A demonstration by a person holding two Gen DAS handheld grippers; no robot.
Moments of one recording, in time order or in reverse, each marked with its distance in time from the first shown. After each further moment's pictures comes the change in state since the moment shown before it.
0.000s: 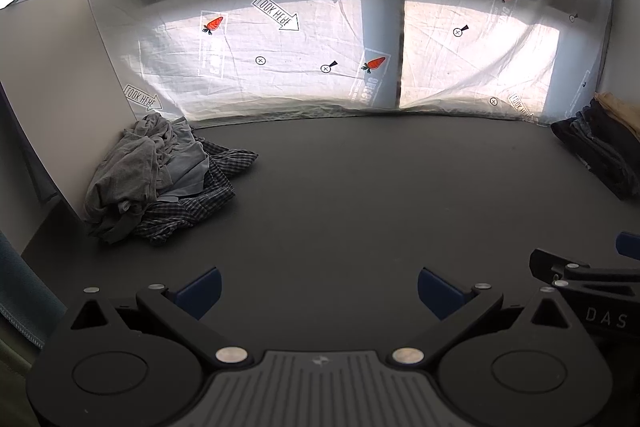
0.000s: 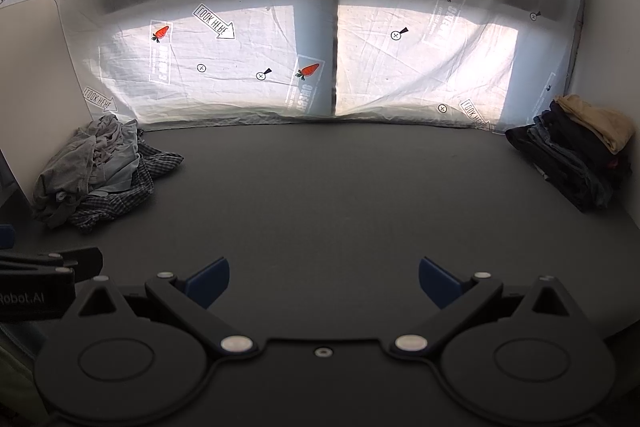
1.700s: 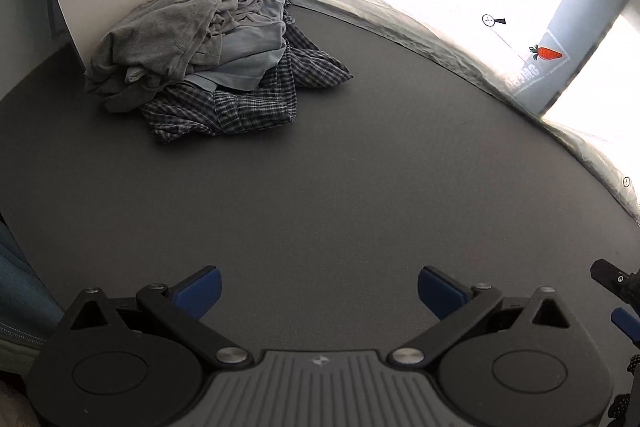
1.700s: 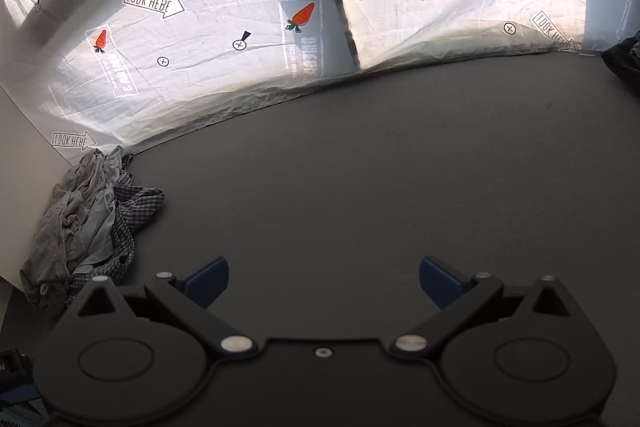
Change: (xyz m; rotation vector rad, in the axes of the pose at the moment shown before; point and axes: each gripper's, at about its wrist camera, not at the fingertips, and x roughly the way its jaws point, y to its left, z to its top) left arm 0.219 0.078 0.061 -0.541 0.320 0.160; right arm 0.292 -0.040 0.113 0.200 0.200 0.235
